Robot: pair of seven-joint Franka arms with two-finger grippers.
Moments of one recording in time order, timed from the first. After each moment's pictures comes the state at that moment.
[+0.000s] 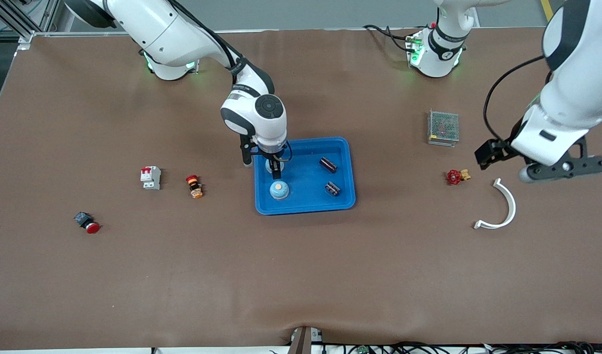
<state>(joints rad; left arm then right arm) 0.06 0.12 -0.28 -1.51 0.14 1.63 -0.32 0.34 0.63 0.45 -1.90 -0.53 2.39 2.49</state>
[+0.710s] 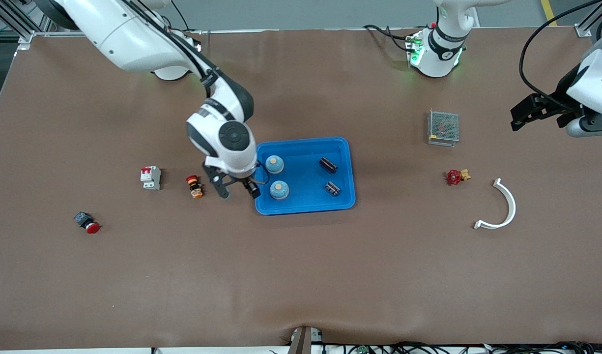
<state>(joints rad) 0.05 -0.03 -0.15 -1.58 0.04 1.54 -0.15 0.06 0.61 0.56 -1.76 -0.48 2.14 1.77</state>
